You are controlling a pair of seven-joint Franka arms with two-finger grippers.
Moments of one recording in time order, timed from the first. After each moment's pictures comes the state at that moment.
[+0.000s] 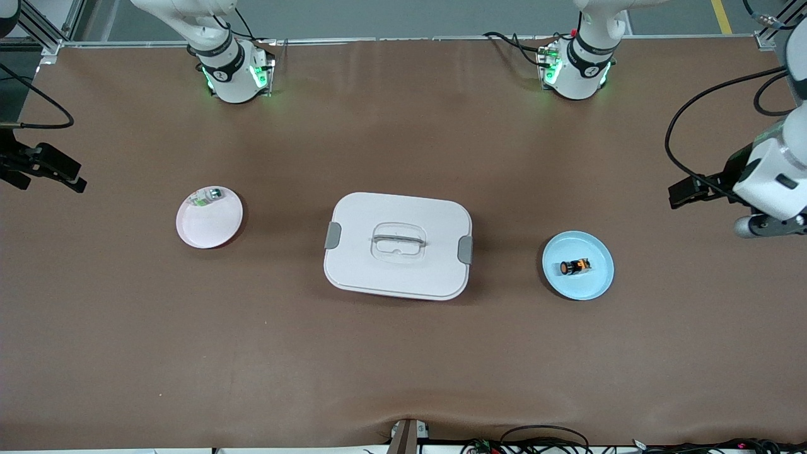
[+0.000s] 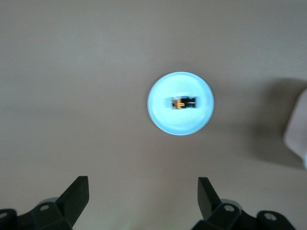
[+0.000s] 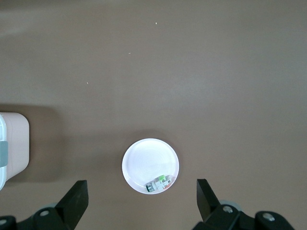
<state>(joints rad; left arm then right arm) 0.06 0.19 -0.15 -1.38 0.03 1.49 -0.19 -0.09 0.00 0.04 -1.58 0.00 1.66 0.02</state>
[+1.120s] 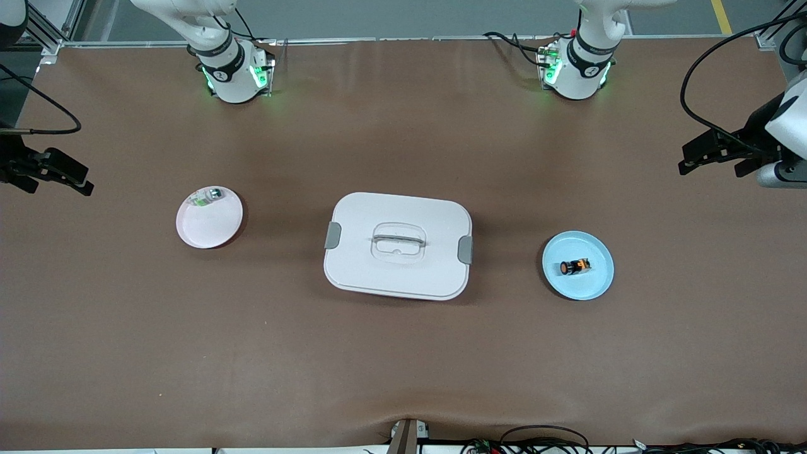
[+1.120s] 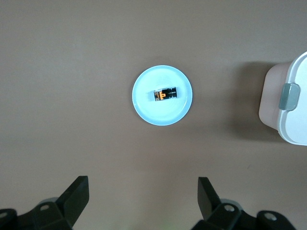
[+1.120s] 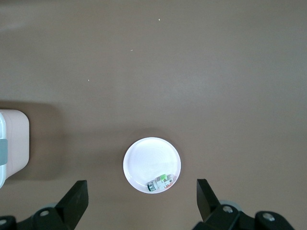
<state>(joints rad) -0.03 0.02 -0.02 -1.54 -0.05 1.54 -0.01 -0.09 0.01 0.05 -1.58 0.00 1.66 0.02</state>
